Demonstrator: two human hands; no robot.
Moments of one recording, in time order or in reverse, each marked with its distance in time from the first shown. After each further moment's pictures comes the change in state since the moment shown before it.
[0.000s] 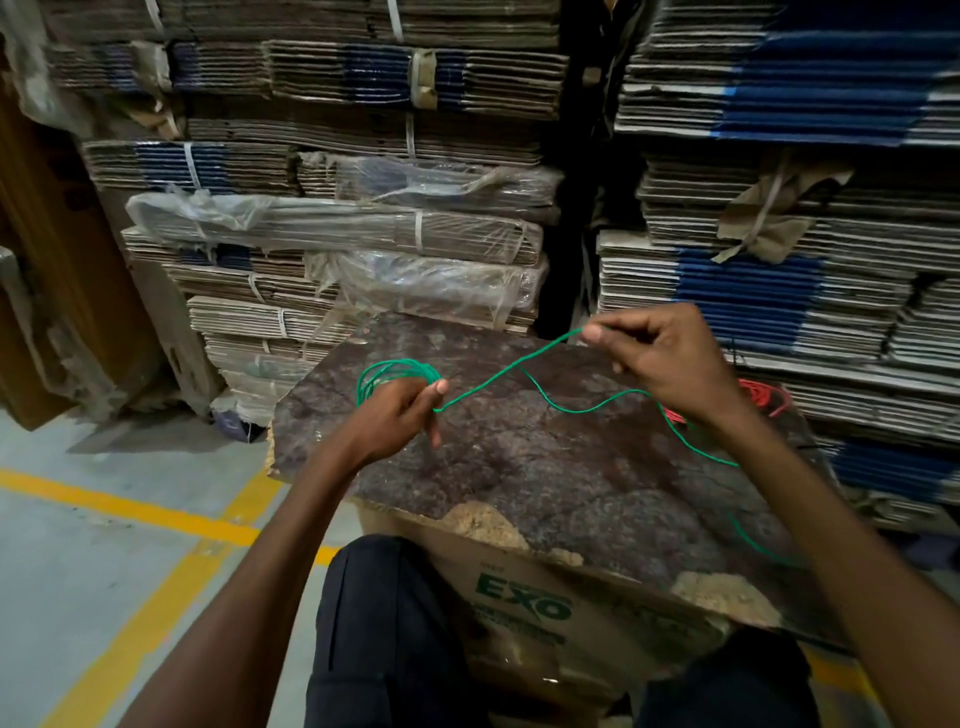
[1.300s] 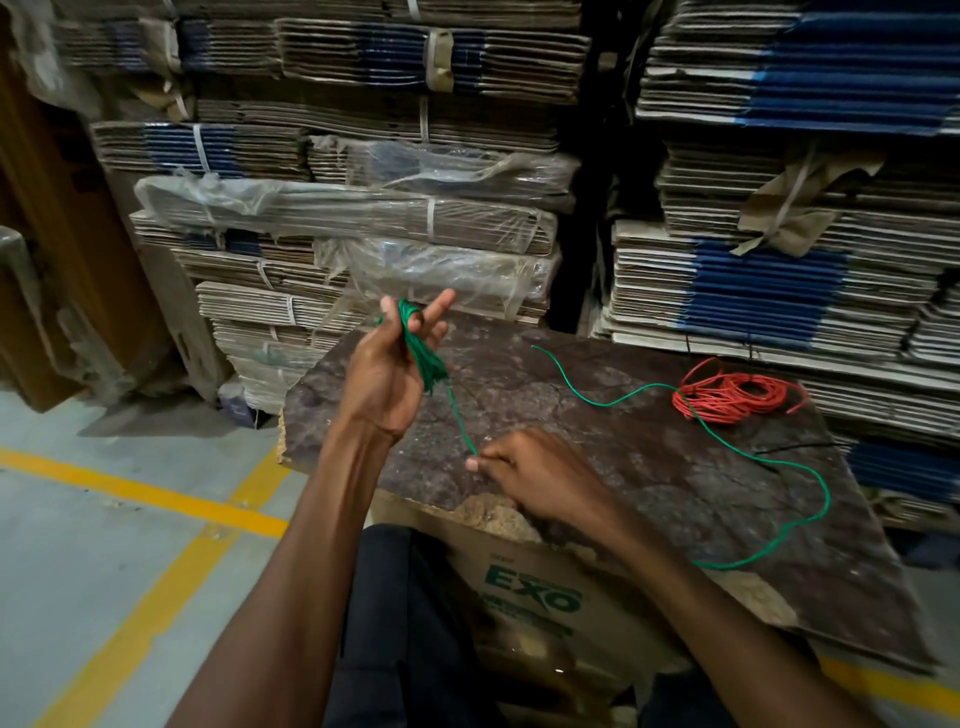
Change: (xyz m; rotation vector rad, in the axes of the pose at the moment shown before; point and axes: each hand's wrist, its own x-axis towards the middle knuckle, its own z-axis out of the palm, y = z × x) left_hand 0.008 0.042 -0.015 -1.318 0.281 -0.045; right_hand -0.048 0.045 0.123 -0.607 -0.501 0.062
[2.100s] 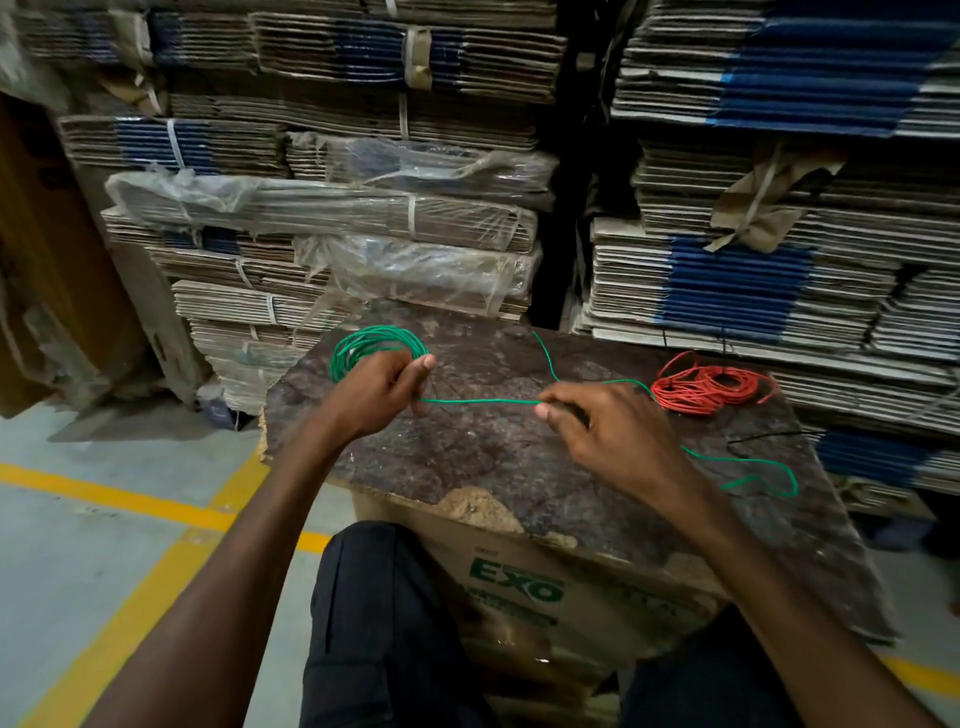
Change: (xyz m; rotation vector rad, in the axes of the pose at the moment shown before) left_hand -0.002 -0.005 -0.036 1.436 -0.189 0.114; right_hand -0.049 0.025 -0.067 -0.115 0.369 0.003
